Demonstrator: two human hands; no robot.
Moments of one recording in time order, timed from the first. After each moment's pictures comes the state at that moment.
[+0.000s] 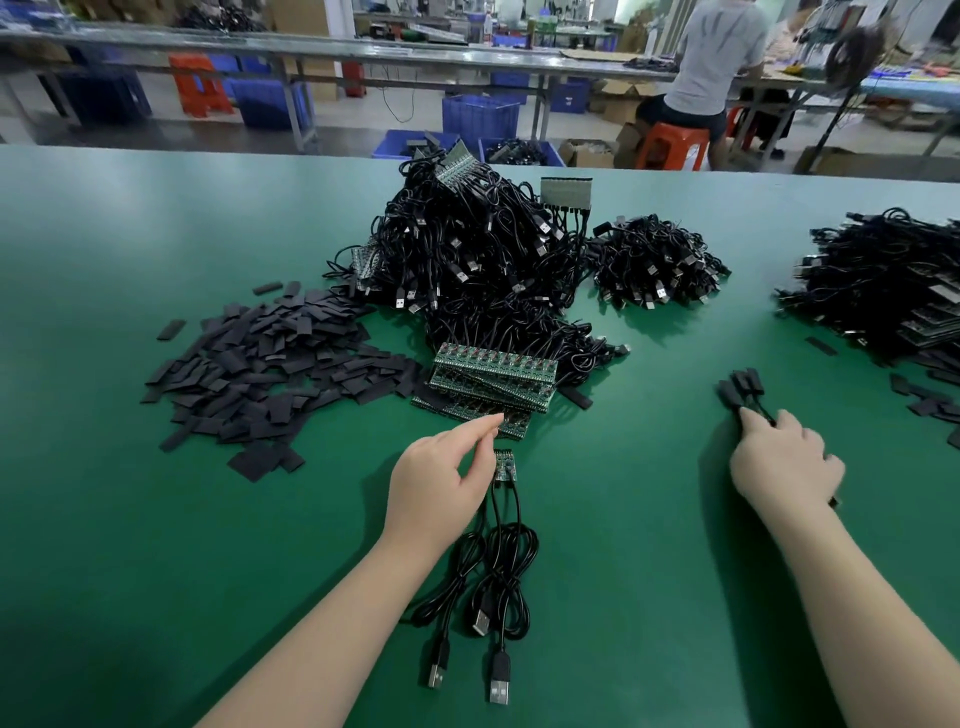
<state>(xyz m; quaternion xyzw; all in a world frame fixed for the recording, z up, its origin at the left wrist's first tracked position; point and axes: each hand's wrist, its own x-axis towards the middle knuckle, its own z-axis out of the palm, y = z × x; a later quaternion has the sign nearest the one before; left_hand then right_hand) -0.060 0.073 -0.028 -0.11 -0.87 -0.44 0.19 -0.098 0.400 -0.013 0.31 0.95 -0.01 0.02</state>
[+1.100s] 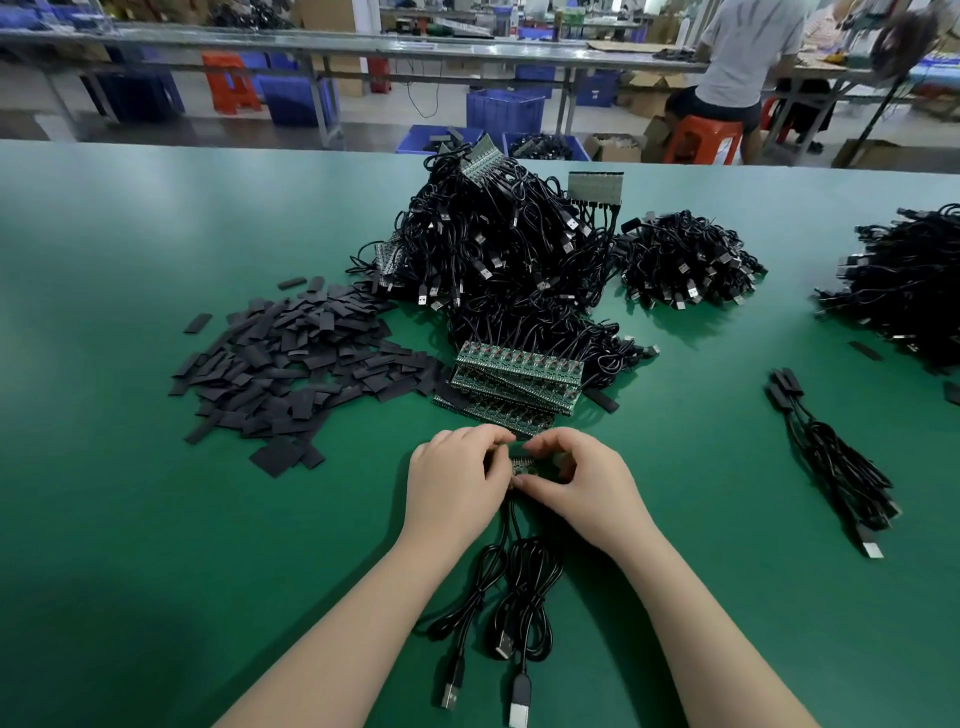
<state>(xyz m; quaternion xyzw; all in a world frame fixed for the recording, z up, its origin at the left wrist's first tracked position) -0.076 0.073 -0.038 -0.04 -0.95 -0.30 0.13 -0.073 0.230 -0.020 -0.07 0.91 -0.40 -0.01</state>
